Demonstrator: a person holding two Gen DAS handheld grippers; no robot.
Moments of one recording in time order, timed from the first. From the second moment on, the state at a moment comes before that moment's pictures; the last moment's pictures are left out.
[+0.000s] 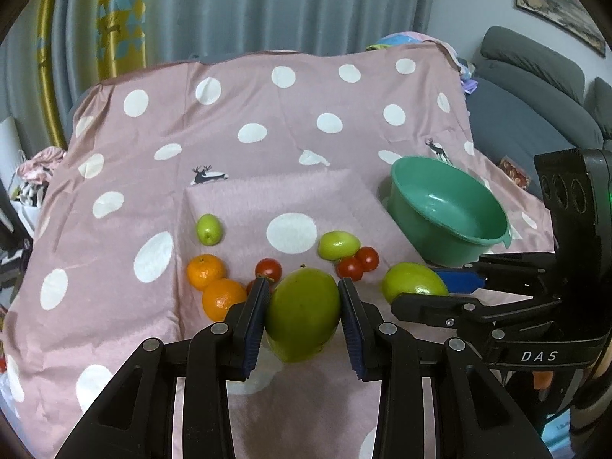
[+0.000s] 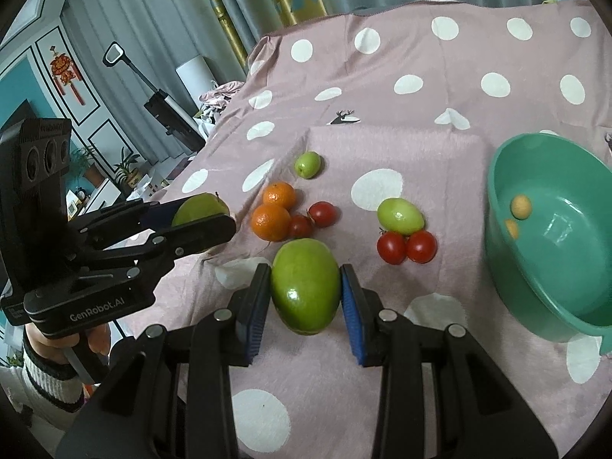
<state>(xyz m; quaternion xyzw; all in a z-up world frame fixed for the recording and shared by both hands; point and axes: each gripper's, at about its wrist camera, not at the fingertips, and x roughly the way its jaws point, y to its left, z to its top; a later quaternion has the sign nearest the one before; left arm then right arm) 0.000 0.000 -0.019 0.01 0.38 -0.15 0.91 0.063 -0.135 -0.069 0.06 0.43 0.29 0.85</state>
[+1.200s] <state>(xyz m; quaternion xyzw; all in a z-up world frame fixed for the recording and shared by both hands) 0.006 -0.047 0.000 0.06 0.36 -0.17 0.91 0.055 -0.181 -0.050 0.09 0.39 0.26 0.88</state>
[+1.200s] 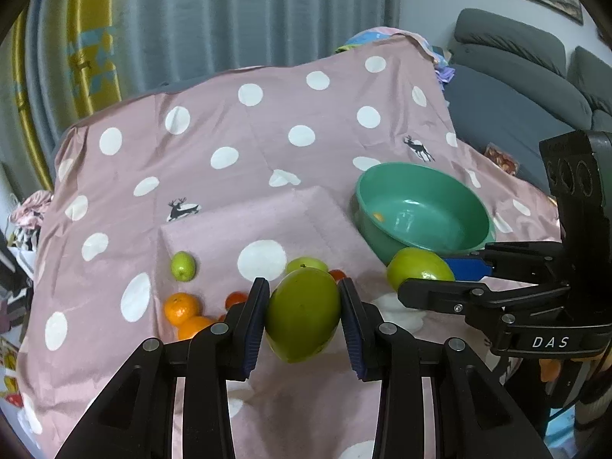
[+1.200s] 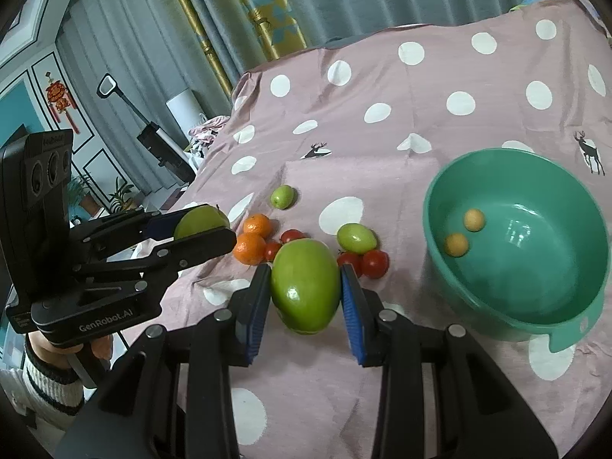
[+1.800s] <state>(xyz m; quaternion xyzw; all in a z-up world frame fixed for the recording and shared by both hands) 0.012 -0.069 0.003 0.08 0.36 -0.19 0.91 0.052 -0.199 -0.045 0.09 0.38 0.24 0.89</state>
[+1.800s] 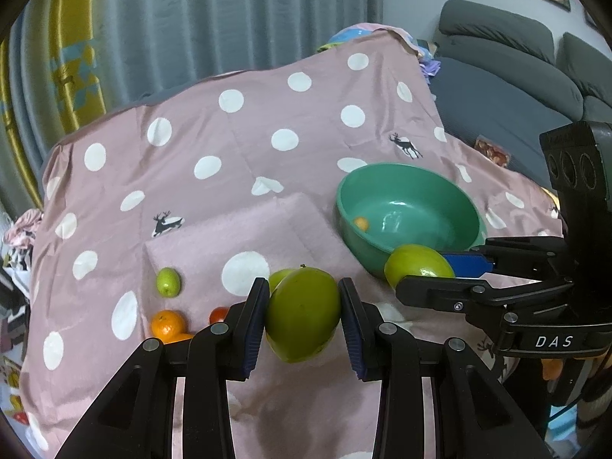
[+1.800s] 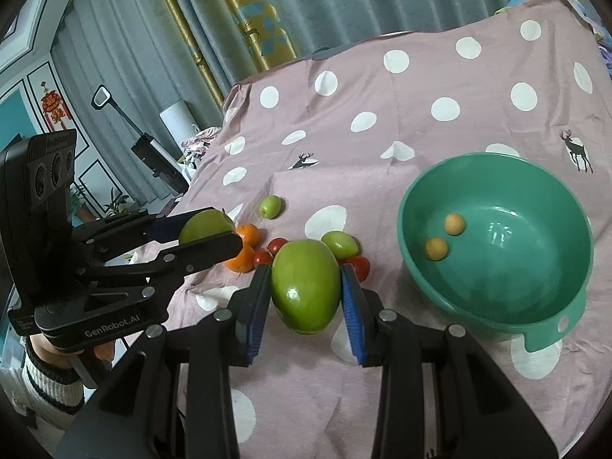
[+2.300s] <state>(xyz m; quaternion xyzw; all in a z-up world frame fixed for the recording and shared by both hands) 0.018 -0.083 0.003 0.09 0.36 -0.20 0.91 0.052 -0.212 -0.047 0.10 0.37 0.23 0.89</state>
